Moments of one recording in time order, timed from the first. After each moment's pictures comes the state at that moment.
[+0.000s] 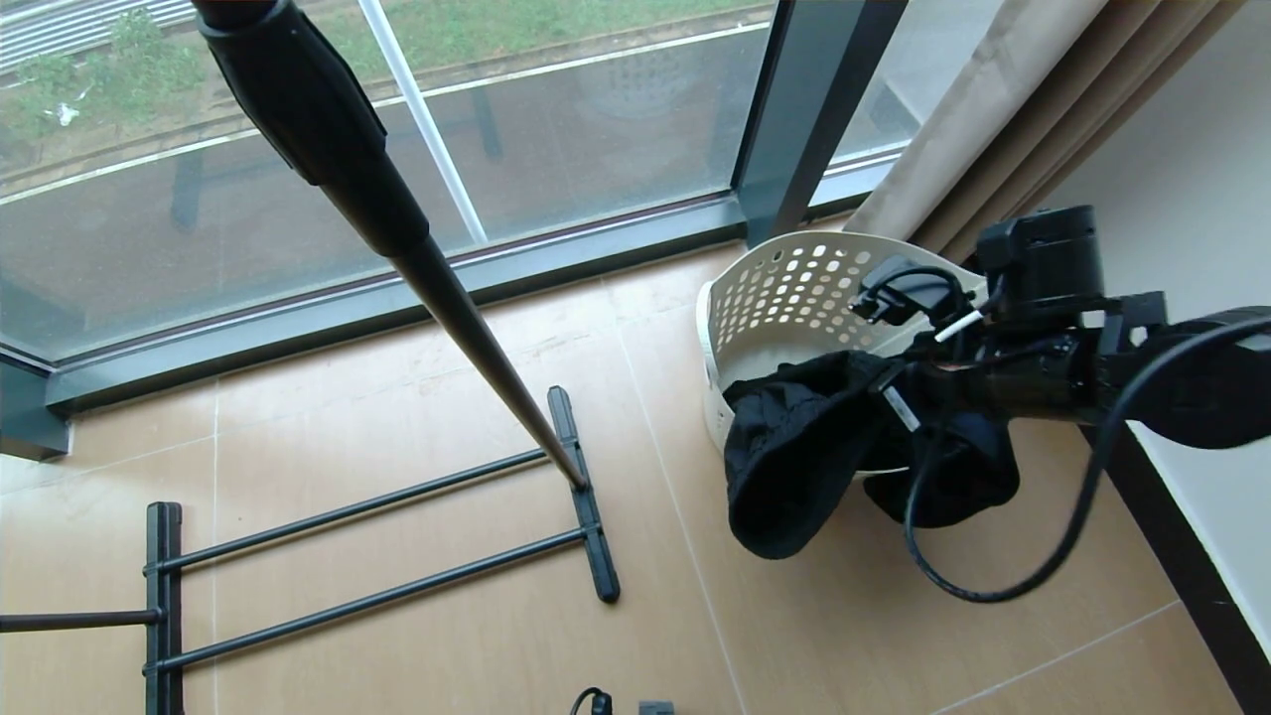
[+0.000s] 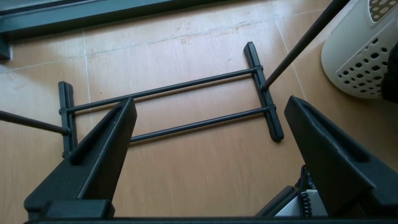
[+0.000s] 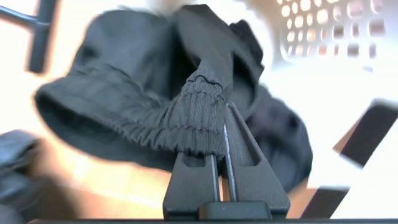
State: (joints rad) left arm 0.00 0.00 0.00 0.01 0.07 -0.02; right arm 0.35 1.77 -1.16 -0.06 -0.15 -0.41
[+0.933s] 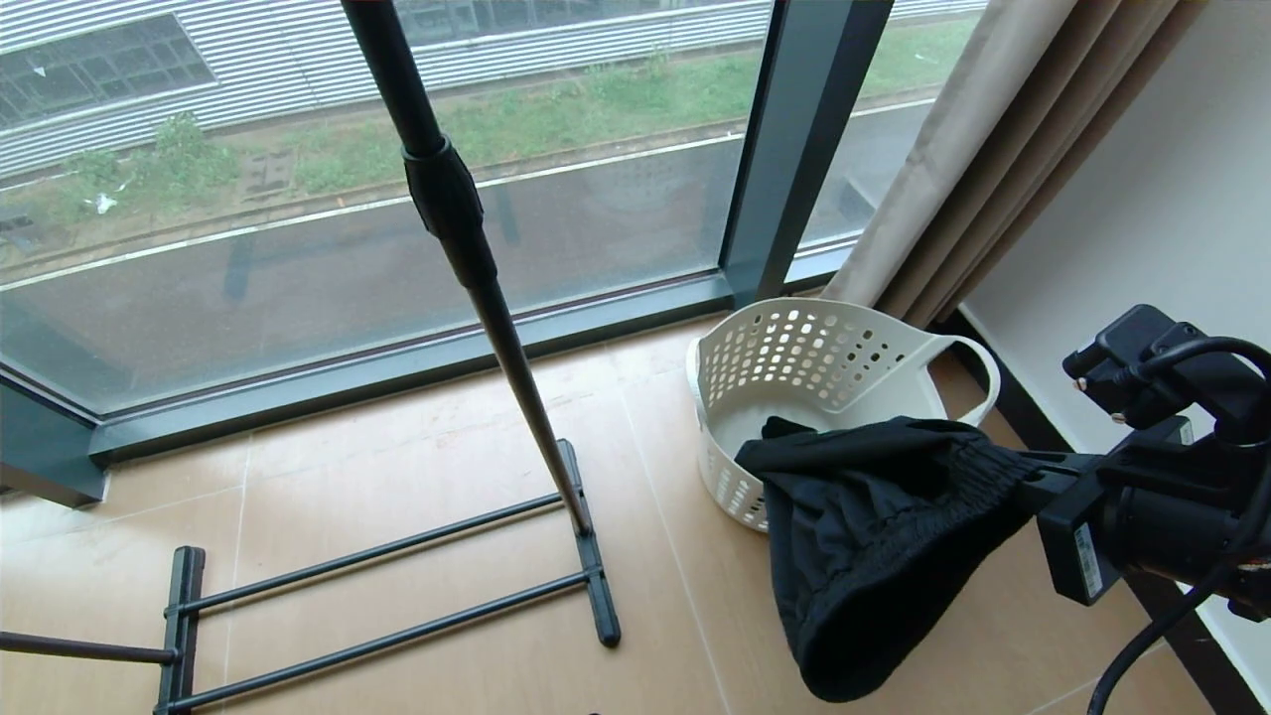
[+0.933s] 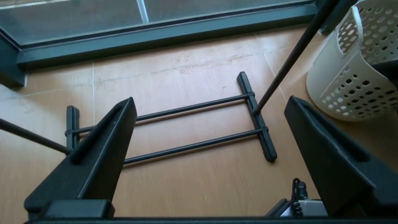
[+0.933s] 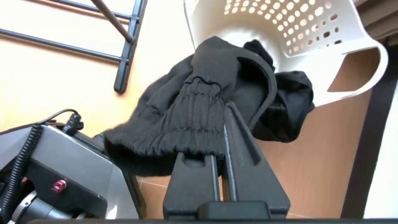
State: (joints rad) left arm -0.01 0.00 0.00 0.01 0.07 -0.02; right arm 0.57 1.26 -0.72 -0.06 -0.22 -0.14
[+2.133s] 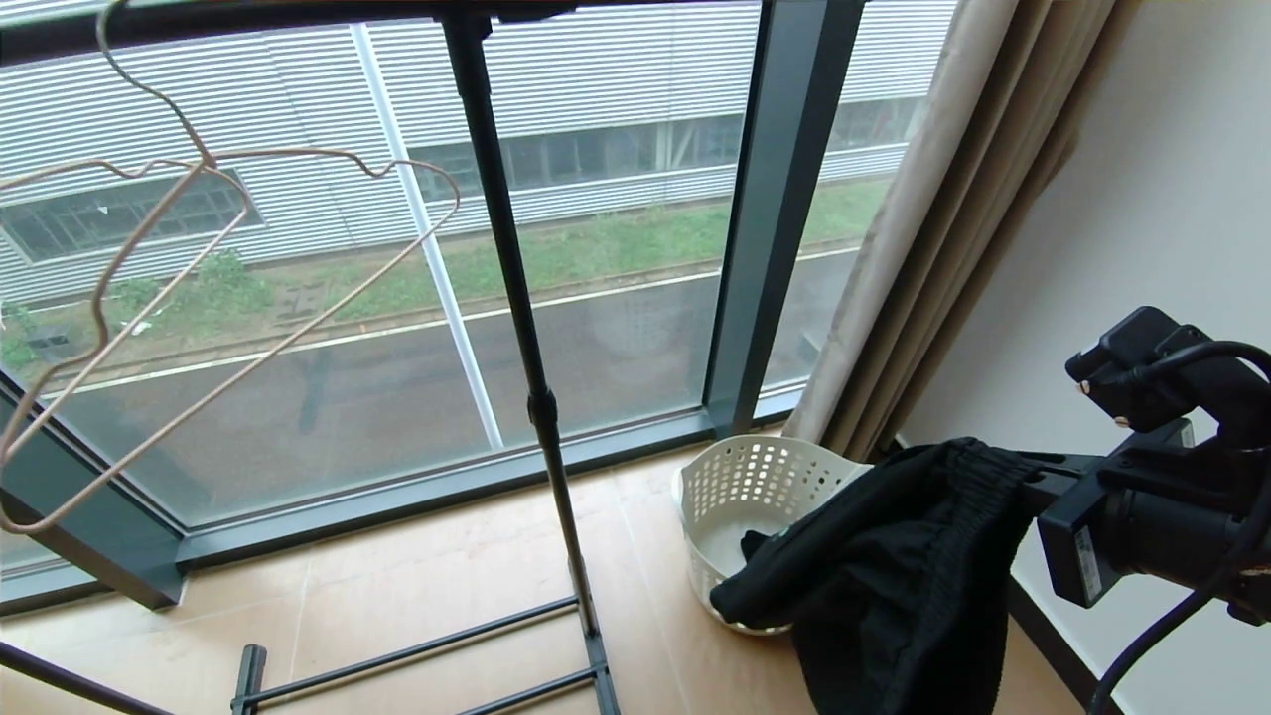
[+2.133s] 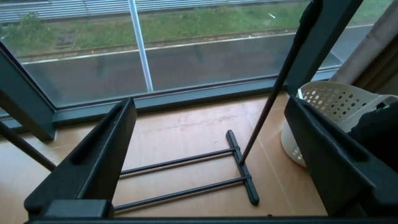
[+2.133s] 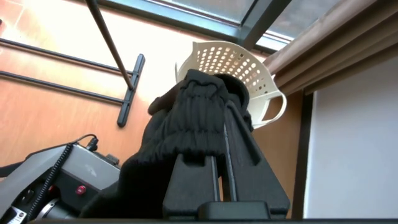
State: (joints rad) left arm -0.01 0.00 0.00 0.01 0.07 -0.02; right arm 0.57 1.25 -0.70 -0.09 -0.23 -0.14
